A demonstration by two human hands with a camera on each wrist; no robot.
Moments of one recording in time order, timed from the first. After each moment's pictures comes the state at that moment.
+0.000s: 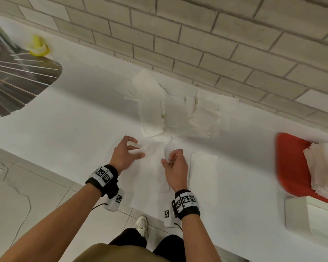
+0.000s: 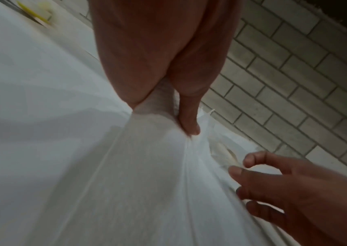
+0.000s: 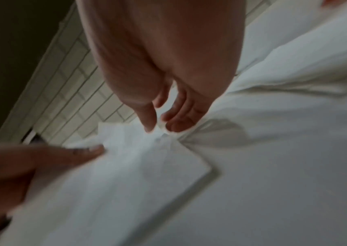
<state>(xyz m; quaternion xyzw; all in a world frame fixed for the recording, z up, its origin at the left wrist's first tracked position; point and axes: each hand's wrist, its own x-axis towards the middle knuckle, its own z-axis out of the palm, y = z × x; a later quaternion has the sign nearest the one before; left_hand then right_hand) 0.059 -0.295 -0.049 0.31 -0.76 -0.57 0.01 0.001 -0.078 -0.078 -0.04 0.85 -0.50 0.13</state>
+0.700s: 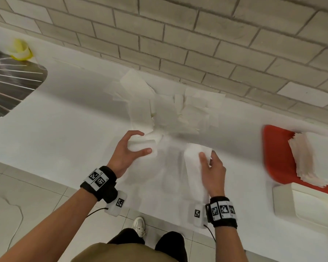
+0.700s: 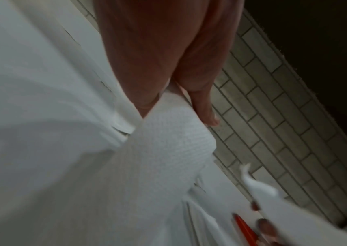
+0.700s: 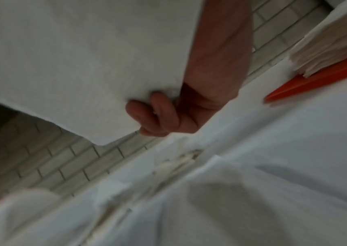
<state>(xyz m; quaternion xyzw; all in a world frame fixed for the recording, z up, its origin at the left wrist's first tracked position) 0.059 -0.249 0.009 0.20 -0.71 -0.68 0.05 -0.018 0.057 -0.023 0.03 0.89 -0.46 0.02</state>
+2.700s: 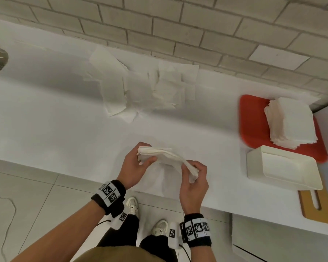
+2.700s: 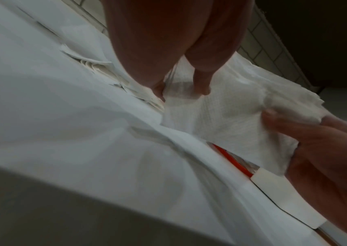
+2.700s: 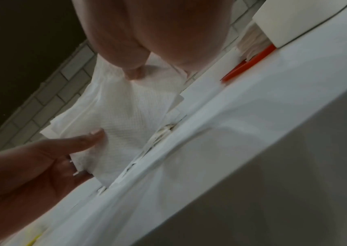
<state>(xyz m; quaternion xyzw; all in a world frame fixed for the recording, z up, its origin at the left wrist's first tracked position) 0.110 -0.100 -0.034 0.10 -0.76 -0.64 0.04 0.119 0.107 -0.026 0.05 0.78 -0.62 -0.11</state>
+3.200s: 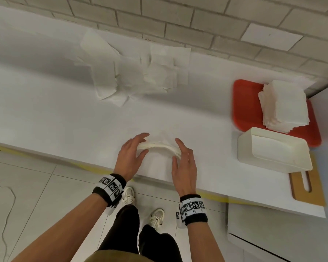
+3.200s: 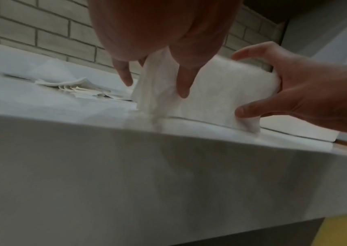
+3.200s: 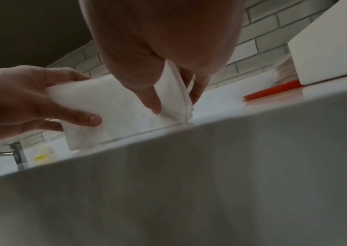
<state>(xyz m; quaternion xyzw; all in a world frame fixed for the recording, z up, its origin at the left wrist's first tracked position) 0.142 -0.055 -0.061 0.08 -0.90 -0.42 0.09 0.123 0.157 -0.069 -0.10 0.92 -0.39 -0.05</state>
